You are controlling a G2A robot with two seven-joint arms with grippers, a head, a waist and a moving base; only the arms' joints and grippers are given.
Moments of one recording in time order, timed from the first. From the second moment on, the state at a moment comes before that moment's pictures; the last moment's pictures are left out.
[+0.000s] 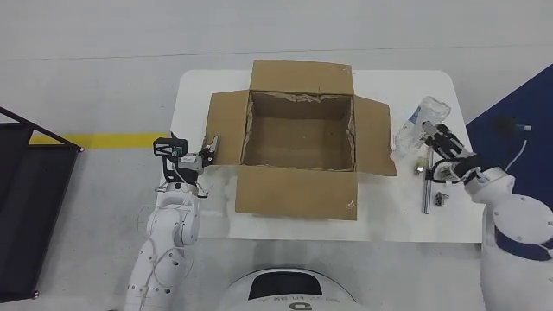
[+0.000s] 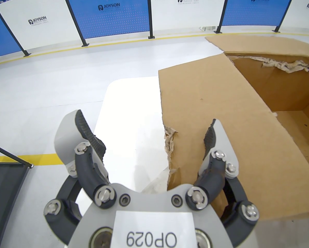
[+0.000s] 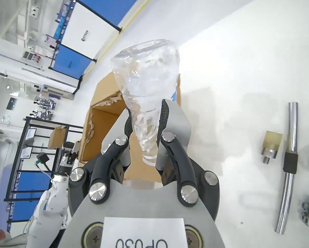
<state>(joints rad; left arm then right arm) 1.71 -1.46 -1.49 -1.65 1.51 0.03 0.14 -1.72 -1.24 1.99 -1.97 -0.35 0.04 0.80</state>
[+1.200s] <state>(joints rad) 1.71 -1.46 -1.49 -1.65 1.51 0.03 0.14 -1.32 -1.16 1.77 -1.55 -0.61 0.49 1.25</state>
